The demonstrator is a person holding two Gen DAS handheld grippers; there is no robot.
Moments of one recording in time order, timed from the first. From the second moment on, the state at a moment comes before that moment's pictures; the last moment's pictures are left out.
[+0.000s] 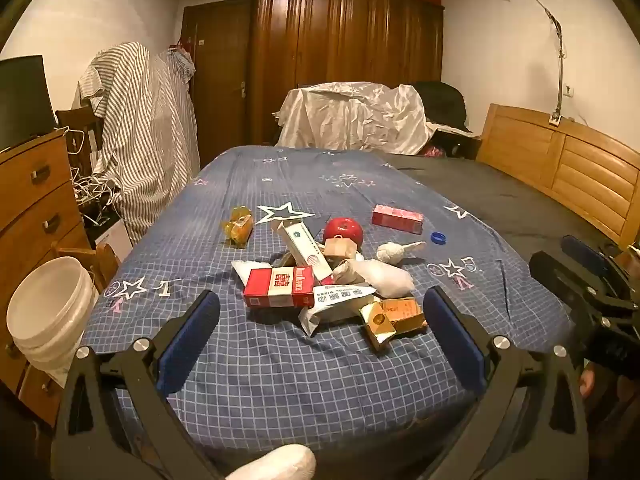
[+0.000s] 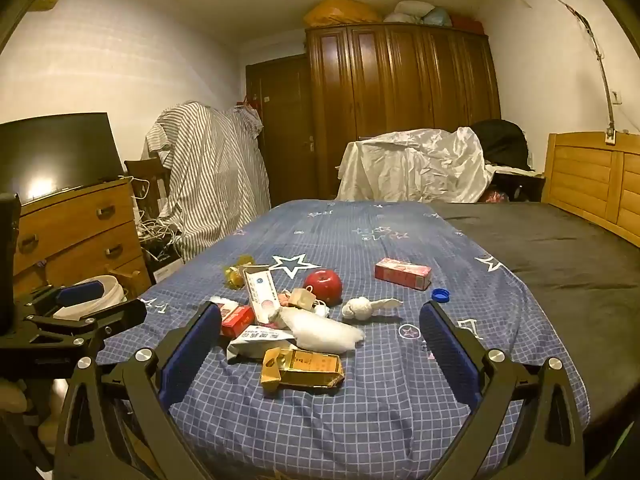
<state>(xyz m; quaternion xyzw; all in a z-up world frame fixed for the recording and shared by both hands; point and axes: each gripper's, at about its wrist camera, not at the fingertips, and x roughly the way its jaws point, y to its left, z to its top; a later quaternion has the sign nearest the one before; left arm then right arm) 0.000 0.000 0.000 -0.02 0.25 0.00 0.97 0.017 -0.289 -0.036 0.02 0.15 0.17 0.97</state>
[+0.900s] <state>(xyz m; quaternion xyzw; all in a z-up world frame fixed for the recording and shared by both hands) 0.004 0.007 -0.007 -0.02 0.25 0.01 0.97 0.014 -0.288 -0.037 0.02 0.16 0.18 0.97</state>
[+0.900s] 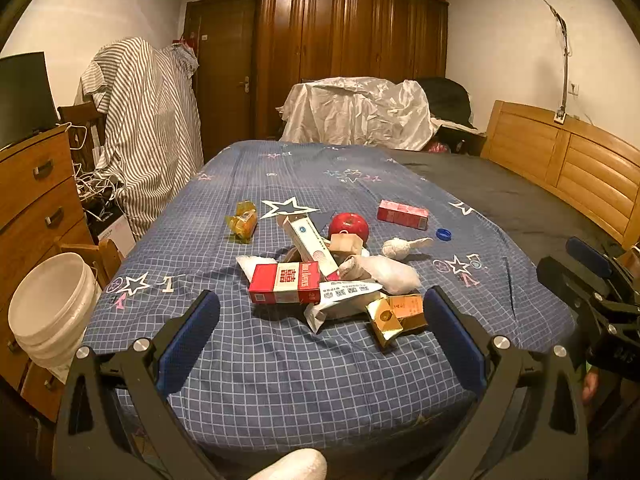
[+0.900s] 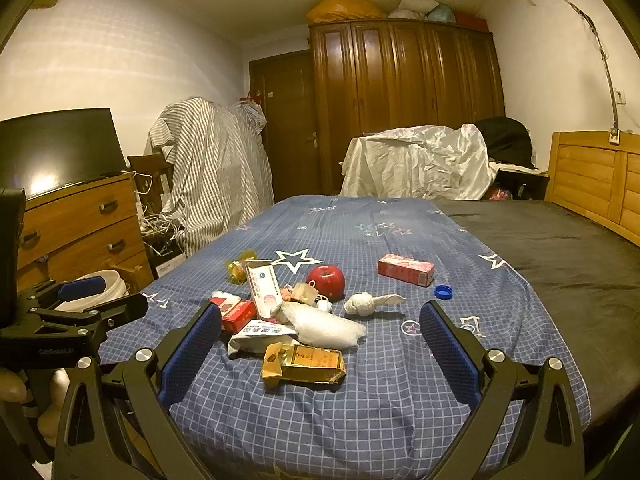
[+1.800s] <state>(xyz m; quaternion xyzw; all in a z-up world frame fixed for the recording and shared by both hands) 0.011 0.014 -0.013 -0.03 0.28 0.01 0.96 0.017 -0.282 -0.034 0.01 0.16 0.19 0.97</state>
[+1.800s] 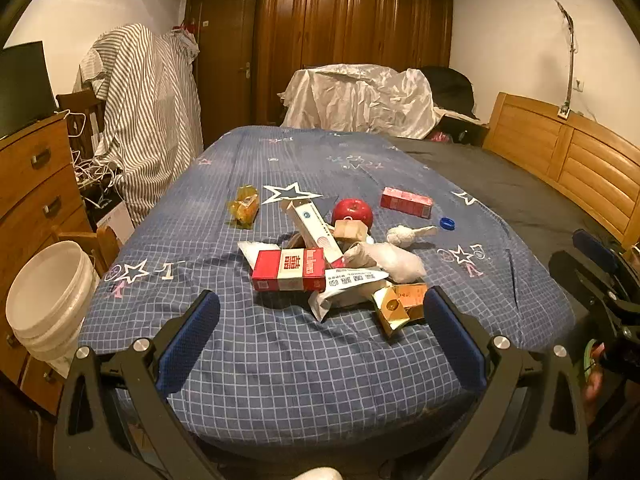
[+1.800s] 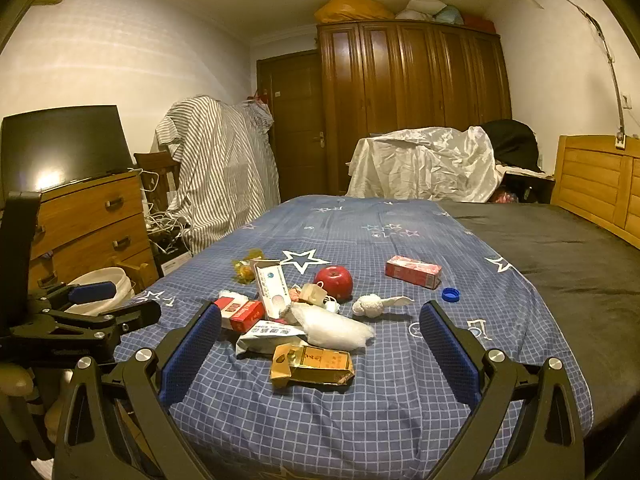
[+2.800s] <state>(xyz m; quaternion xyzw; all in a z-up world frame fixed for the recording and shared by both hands) 0.013 0.013 -0.016 -0.03 0.28 0.00 0.96 0.018 -0.277 -0.039 0.01 0.17 0.19 0.97</state>
